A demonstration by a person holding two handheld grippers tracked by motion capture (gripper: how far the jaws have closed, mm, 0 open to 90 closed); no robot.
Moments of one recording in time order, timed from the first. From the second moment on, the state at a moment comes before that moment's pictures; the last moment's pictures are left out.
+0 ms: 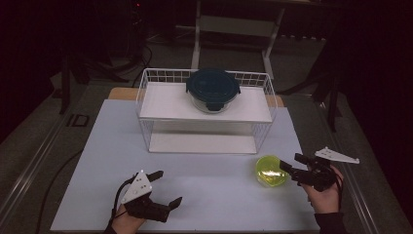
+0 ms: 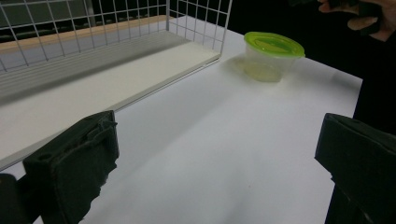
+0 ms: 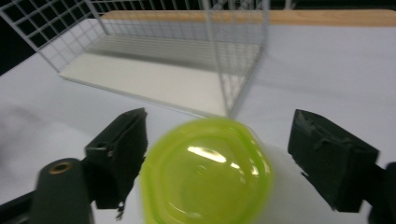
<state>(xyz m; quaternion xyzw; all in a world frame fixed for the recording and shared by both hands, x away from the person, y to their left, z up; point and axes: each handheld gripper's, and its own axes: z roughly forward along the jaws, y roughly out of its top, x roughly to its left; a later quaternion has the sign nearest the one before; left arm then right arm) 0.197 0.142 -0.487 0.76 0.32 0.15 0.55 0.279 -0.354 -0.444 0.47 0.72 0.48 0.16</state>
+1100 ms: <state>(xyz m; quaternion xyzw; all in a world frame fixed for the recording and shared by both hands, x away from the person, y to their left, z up) 0.197 0.141 -0.487 0.76 0.31 0.15 0.55 0.280 -0.380 -0.504 0.52 0.75 0.38 0.15</state>
